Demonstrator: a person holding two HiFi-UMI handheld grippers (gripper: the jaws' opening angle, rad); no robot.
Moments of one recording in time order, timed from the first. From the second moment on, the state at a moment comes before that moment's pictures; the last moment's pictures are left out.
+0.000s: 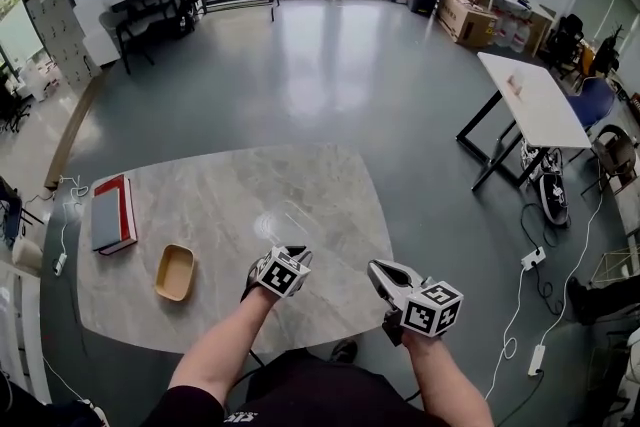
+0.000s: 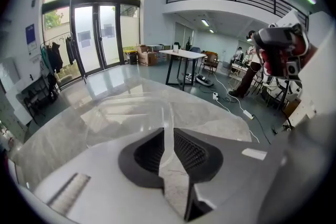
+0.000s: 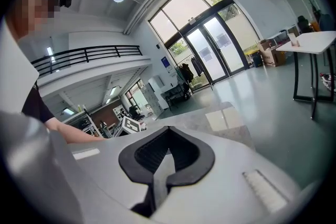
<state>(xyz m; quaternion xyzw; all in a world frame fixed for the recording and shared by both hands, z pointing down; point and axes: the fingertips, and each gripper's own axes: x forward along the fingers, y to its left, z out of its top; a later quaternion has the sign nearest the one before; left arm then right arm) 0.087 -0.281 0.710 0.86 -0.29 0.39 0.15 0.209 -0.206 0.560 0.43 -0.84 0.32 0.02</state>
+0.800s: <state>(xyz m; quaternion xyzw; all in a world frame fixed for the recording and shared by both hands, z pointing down) 0.084 -0.262 0.577 0.88 -0.37 0.27 0.12 0.211 -0.221 0.506 0.39 -0.89 0.24 0.00</state>
